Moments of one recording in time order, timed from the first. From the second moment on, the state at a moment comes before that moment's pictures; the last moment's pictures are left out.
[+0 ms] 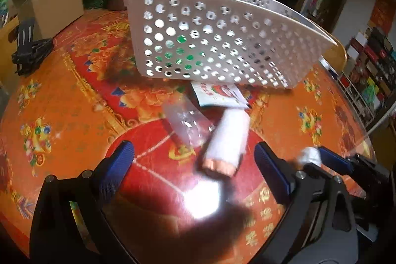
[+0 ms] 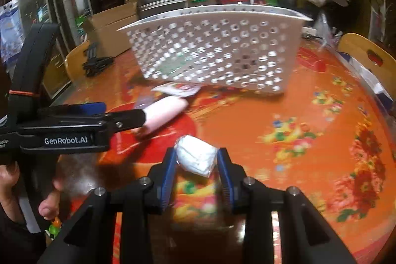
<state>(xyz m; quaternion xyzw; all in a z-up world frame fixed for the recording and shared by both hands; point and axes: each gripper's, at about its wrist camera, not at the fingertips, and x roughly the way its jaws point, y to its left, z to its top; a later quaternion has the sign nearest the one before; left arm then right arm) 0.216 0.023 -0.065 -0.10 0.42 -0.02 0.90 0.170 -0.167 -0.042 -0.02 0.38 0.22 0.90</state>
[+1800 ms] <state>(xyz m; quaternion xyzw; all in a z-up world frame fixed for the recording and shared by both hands) 0.140 0.053 0.007 -0.06 0.32 0.01 0.95 0.175 -0.200 0.002 -0.02 0.32 0.20 0.93</state>
